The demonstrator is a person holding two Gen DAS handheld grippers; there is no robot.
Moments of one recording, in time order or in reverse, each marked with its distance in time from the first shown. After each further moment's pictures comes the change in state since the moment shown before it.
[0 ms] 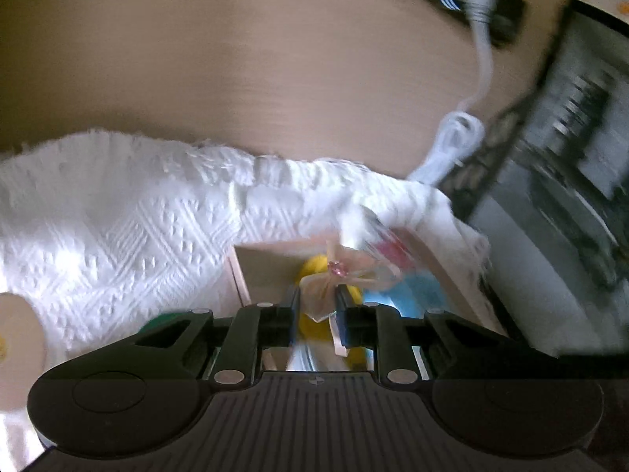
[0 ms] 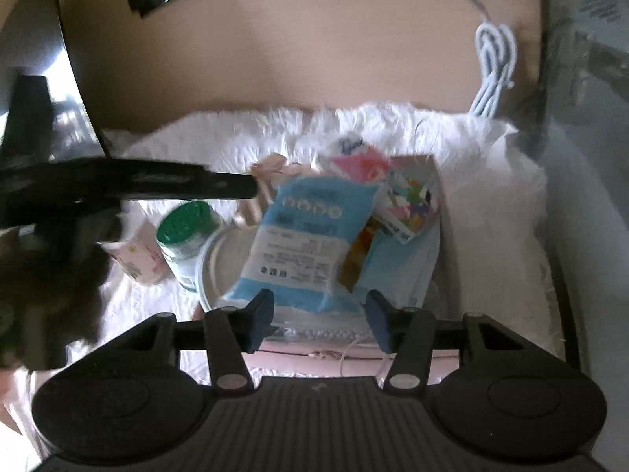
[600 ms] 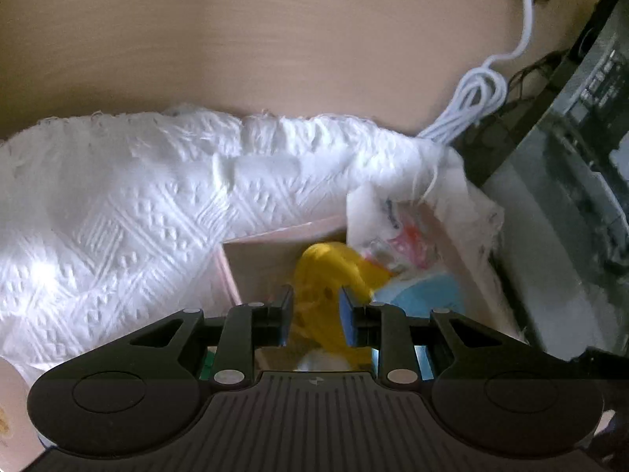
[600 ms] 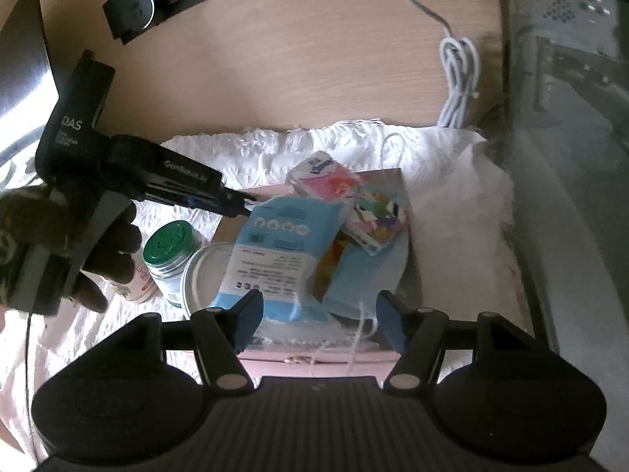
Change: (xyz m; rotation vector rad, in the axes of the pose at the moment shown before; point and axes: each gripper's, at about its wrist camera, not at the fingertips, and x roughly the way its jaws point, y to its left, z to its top) left arm 0.034 0.001 0.028 0.016 0.208 -0.029; right arm -0.008 -0.010 0.006 0.025 -0.029 -0.040
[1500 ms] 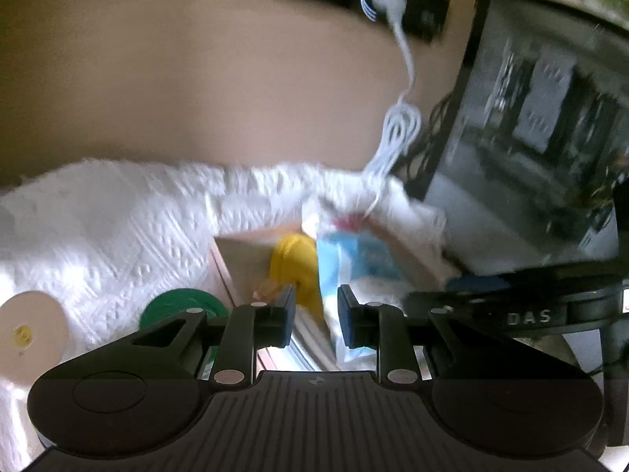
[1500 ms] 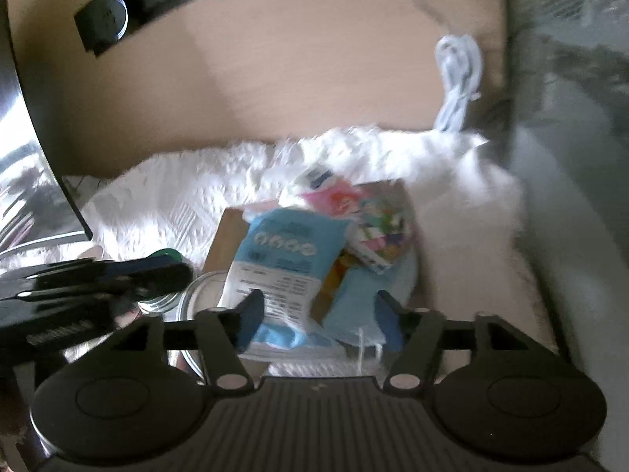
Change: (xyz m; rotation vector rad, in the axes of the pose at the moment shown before) left arm -0.075 -0.011 -0.092 0.170 -0.321 -0.023; right arm 0.011 0.019 0.006 0.070 -0.043 -0.070
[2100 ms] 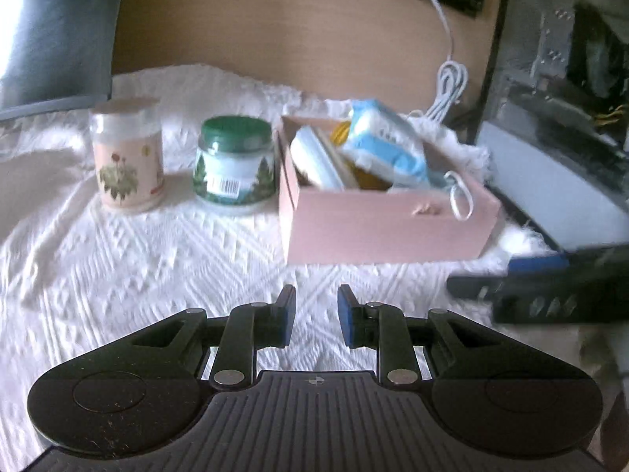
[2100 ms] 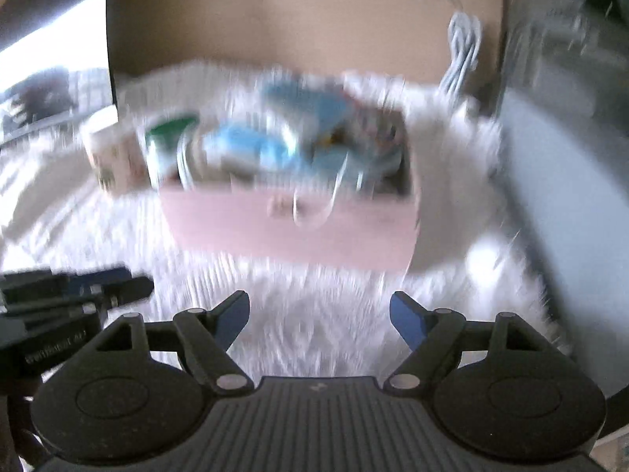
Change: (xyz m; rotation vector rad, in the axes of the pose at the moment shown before) left arm -0.022 -0.074 -0.148 -0.153 -0.053 0.344; right arm -0.012 -0.016 -0.118 -0.251 0.023 -0.015
